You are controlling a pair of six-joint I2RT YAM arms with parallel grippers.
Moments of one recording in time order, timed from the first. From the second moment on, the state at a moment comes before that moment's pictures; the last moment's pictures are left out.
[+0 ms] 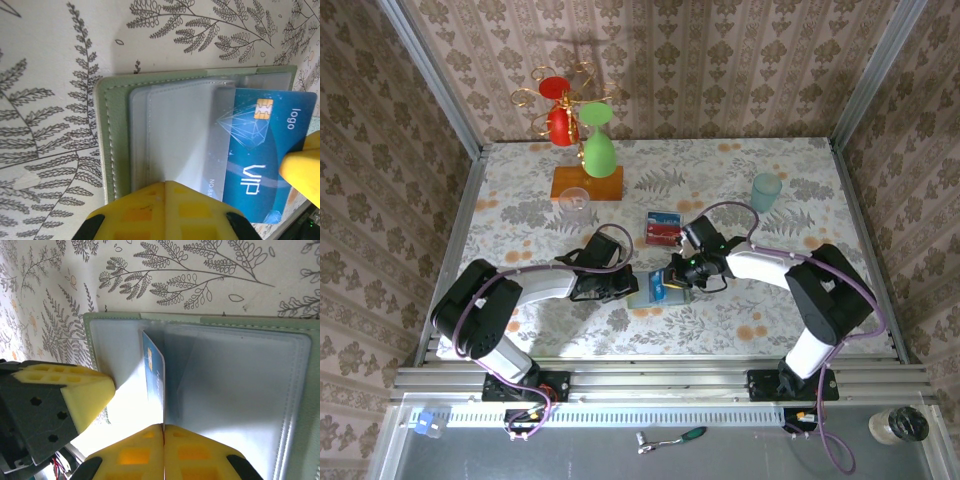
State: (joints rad) left arm -0.69 1.58 0.68 -0.11 0.41 -0.87; right arm 0.56 1.66 0.87 -0.27 -0.48 0.76
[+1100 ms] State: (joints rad) left arm -0.66 1.50 0.70 -0.17 0.39 -0.83; right arm 0.57 1.59 1.20 -0.76 -0.25 0.14
